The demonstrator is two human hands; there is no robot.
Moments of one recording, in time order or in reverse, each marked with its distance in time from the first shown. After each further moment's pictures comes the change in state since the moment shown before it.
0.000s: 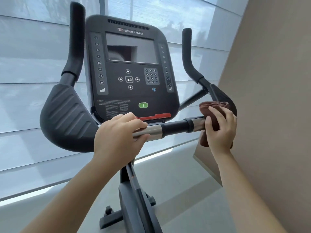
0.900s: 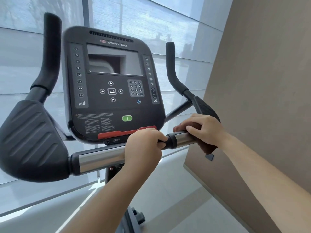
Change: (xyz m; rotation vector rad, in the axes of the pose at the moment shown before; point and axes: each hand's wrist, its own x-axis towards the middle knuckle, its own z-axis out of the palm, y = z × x) left_hand 0.048 0.062 0.063 -0.213 -0.173 -0.162; right_hand 0.081 0.011 -0.023 0.038 -0.847 -0.134
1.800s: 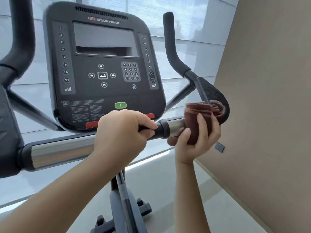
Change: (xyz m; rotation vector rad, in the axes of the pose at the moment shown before) left_hand 0.004 -0.002 0.001 0.056 0.059 -0.058; right_hand -0.010 0.001 0.133 0.177 1.383 -0.003
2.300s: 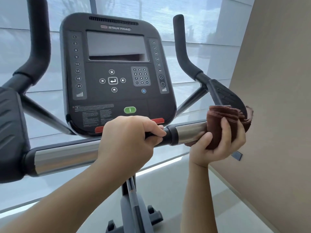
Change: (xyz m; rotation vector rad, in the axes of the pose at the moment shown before) left_hand -0.004 0.003 0.002 -0.010 0.058 0.066; right_hand 0.001 0.020 0.013 -0.008 0.149 -0.016
